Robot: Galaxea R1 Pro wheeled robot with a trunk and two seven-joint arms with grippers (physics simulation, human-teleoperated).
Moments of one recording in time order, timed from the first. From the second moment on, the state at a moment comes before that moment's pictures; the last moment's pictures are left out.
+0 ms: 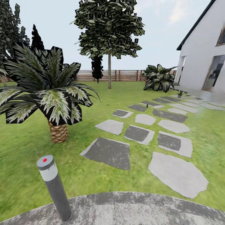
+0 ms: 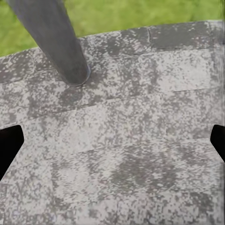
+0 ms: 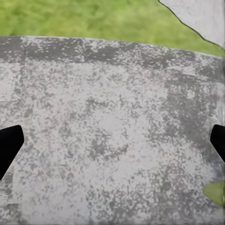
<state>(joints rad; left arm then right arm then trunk) -0.09 0.07 0.00 -0.42 0.01 -0.25 0.00 -0.05 -0.08 -0.02 -0.51 0.00 -0.26 0.00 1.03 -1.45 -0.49</state>
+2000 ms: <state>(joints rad) -0.09 0.07 0.06 -0.42 0.01 -0.25 0.00 -0.05 -0.08 -0.02 -0.51 0.00 -0.26 0.00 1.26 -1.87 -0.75</state>
